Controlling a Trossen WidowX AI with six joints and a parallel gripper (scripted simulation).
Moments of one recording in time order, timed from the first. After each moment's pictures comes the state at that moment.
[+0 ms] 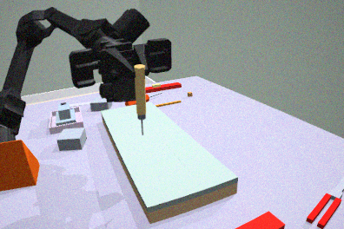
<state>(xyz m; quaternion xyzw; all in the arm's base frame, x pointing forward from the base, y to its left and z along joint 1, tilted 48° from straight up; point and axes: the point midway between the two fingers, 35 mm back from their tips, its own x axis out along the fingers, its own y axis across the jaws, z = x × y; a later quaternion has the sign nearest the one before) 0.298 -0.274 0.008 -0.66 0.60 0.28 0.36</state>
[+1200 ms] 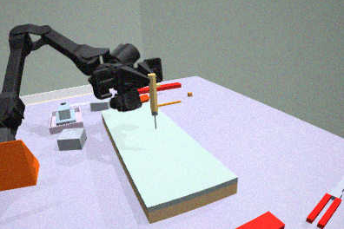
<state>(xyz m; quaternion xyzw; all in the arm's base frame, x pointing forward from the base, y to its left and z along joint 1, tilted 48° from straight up) 0.352 -0.150 0.071 -0.76 0.52 0.19 0.34</state>
